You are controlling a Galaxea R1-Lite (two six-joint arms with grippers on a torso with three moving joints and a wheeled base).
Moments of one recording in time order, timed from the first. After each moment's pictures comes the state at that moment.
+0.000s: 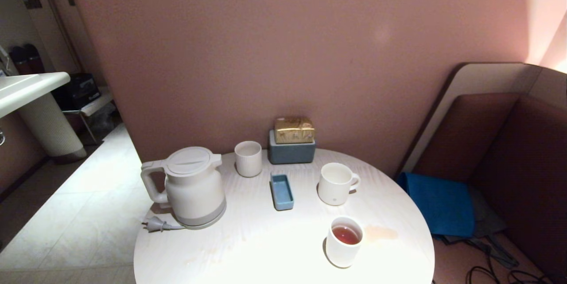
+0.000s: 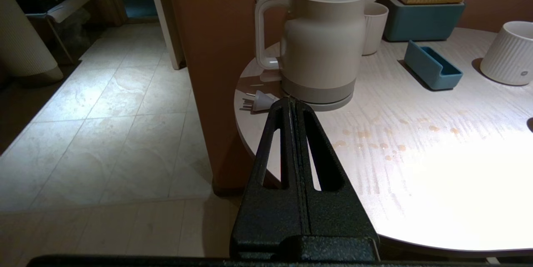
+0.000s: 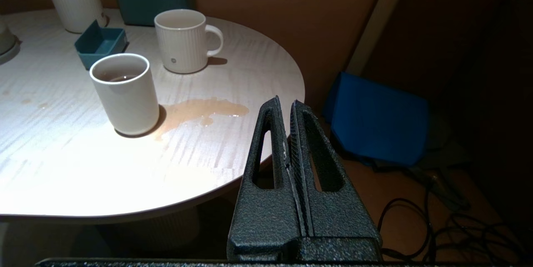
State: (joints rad) left arm 0.00 0.00 0.00 -0.03 0.00 -0.01; right arm 0.00 0.00 0.00 0.00 0.03 -0.04
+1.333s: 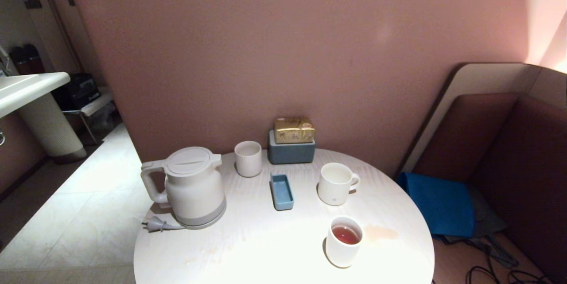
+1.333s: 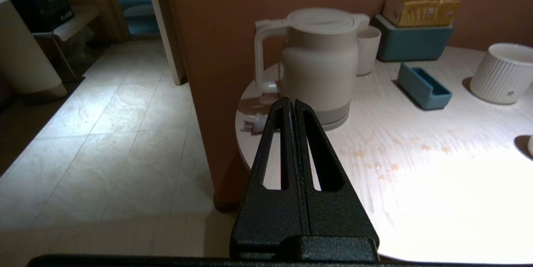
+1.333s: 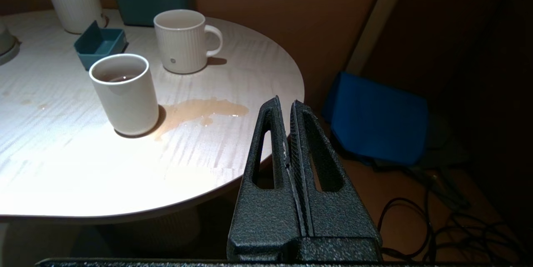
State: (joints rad) left arm 0.00 0.04 -0.11 -0.01 -0.01 0.00; right arm 0.00 0.00 0.00 0.00 0.03 -0.04
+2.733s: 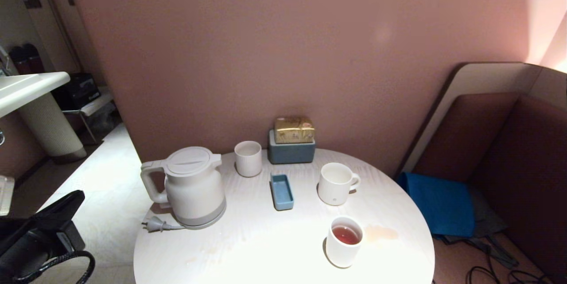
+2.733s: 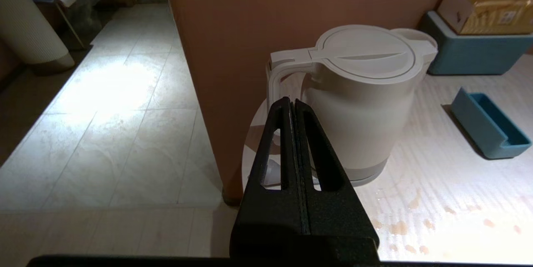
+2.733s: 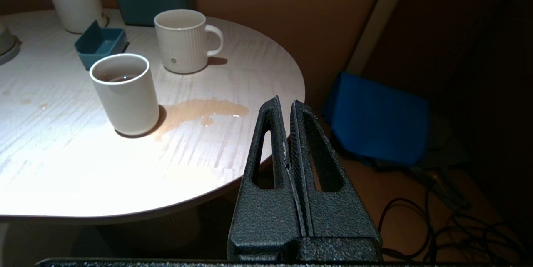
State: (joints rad) left arm 0.00 1.23 -0.02 -1.16 0.06 0.01; right arm 0.00 0.00 0.00 0.00 0.03 -0.04
